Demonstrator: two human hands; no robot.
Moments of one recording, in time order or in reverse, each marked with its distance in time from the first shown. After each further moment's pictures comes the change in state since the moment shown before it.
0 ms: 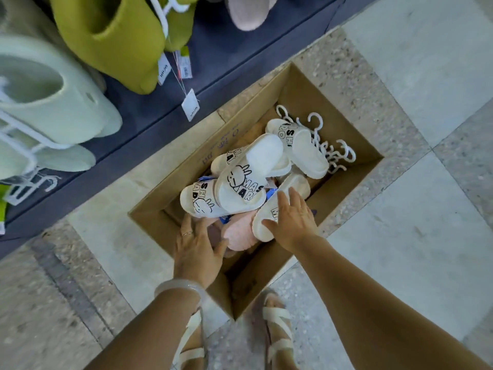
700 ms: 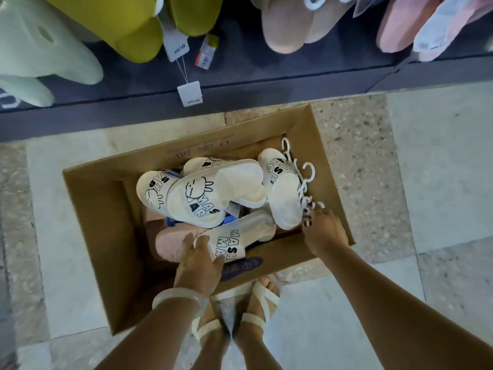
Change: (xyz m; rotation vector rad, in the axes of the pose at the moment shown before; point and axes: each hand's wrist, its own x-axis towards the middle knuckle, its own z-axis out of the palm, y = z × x) left_hand 0.024 0.142 0.088 -0.405 -0.035 -0.398; right_hand 0.133 0.130 -0.114 -0.328 -0.040 0.009
